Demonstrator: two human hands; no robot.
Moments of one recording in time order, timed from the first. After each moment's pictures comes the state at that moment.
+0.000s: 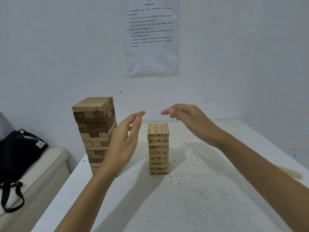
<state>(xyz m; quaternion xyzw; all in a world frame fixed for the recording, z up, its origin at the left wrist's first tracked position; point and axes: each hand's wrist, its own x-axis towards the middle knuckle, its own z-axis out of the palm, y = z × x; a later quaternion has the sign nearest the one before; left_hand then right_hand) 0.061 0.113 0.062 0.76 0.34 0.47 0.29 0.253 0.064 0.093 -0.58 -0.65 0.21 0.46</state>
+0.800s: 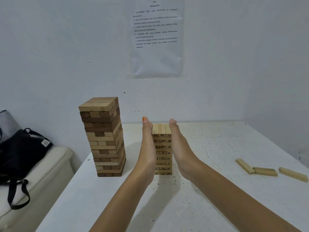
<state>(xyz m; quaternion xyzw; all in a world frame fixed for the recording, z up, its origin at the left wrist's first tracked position) 0.101 0.070 0.065 0.55 0.39 0.41 0.61 0.185 0.076 0.036 -0.59 -0.42 0.42 0.55</state>
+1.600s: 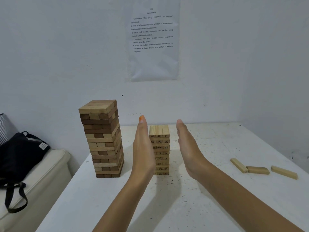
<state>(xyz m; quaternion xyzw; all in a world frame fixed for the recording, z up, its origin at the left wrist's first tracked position) 0.097 0.056 0.067 0.58 0.35 0.52 0.52 0.200 0.043 0.055 -0.58 -0.40 0.38 0.61</state>
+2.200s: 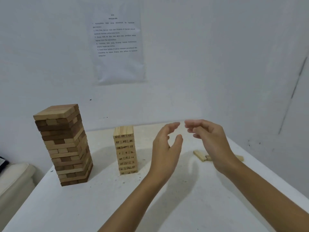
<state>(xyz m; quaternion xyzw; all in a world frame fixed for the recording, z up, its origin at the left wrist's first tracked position) 0.189 0.014 0.040 0.75 0.23 0.45 0.43 0.304 -0.048 0.057 -0.62 -0.40 0.16 0.66</state>
